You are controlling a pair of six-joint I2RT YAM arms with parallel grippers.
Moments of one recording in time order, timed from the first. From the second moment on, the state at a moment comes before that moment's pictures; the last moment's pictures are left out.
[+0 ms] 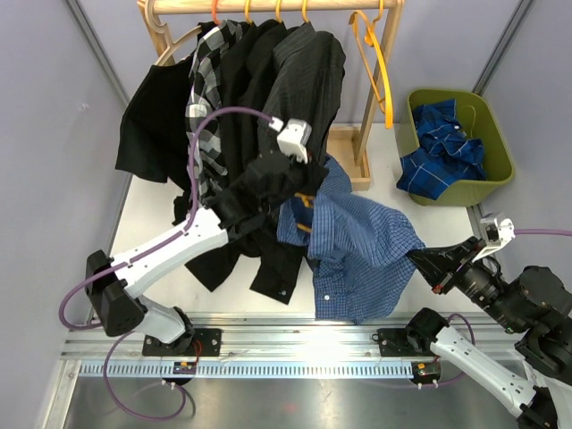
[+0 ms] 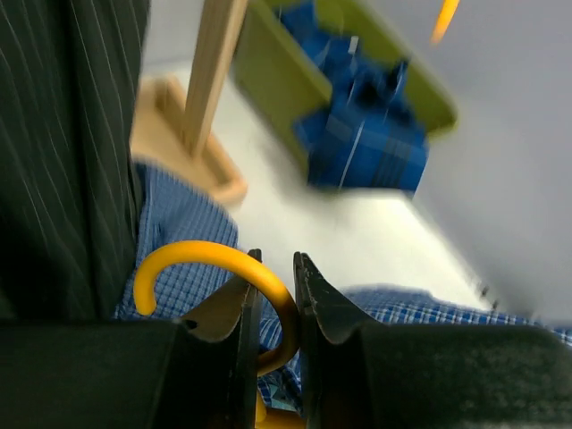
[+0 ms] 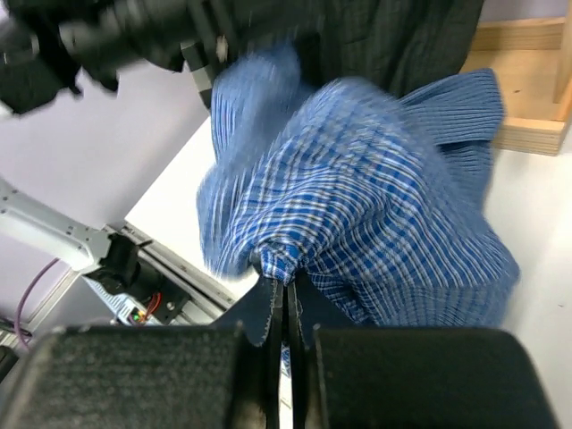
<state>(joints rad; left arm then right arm) -0.90 1.47 1.45 -0.12 -0.20 -0.40 0.74 0.32 1.13 -0.87 0.06 0.44</state>
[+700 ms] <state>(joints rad) -0.95 1.15 0.97 0.02 -0.25 -0.52 0.75 0.05 1.24 -0.83 0.54 0.33</state>
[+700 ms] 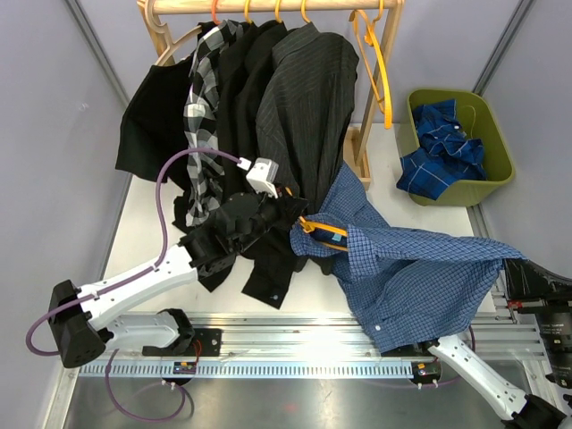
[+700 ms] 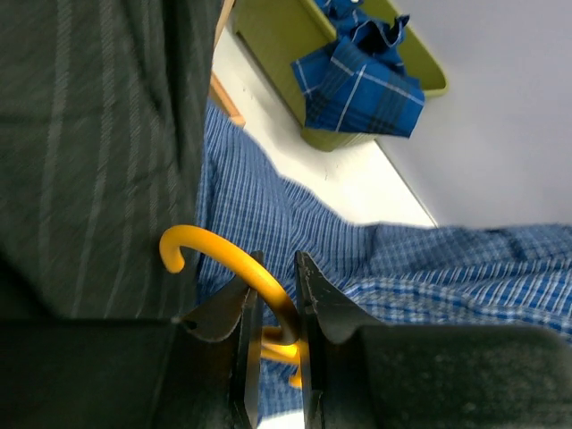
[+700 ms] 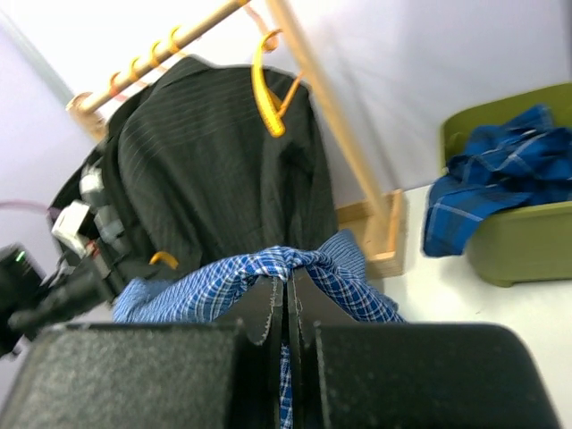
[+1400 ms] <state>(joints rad) -0.94 0.88 0.95 -0.17 -0.19 -0.57 0.72 0.52 1.22 -0.75 0.64 0.39</state>
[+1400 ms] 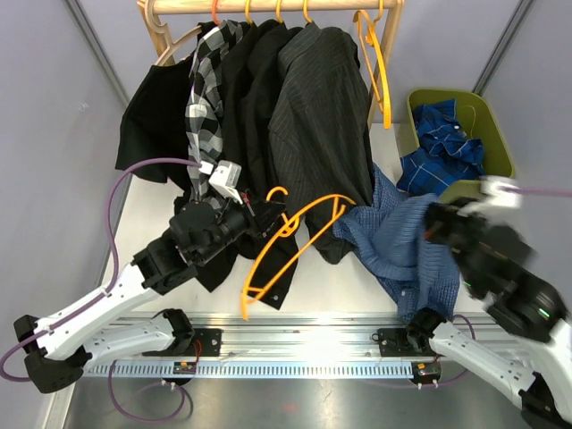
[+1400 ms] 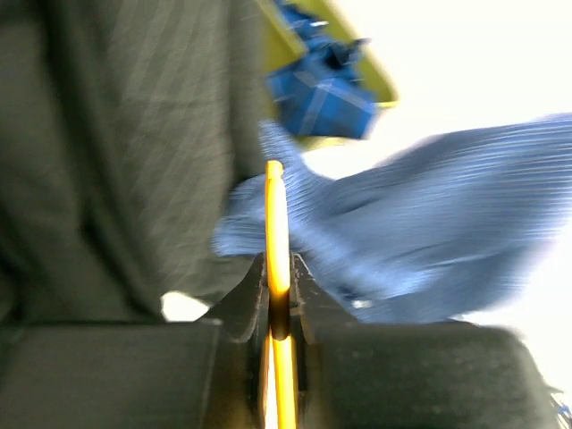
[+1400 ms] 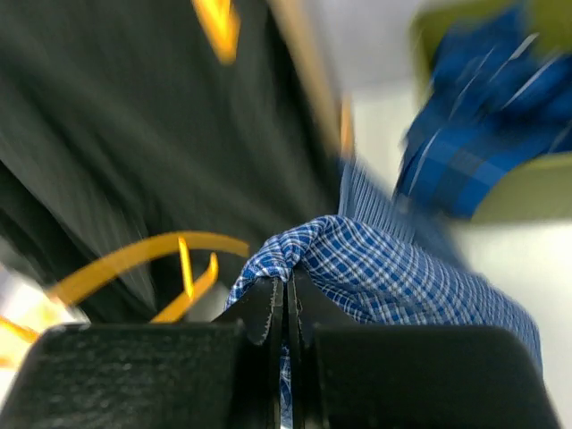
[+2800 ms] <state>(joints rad) -1.12 2.06 2.36 -0.76 -0.82 -0.62 0.72 0.70 1.20 -0.87 -0.07 0.40</state>
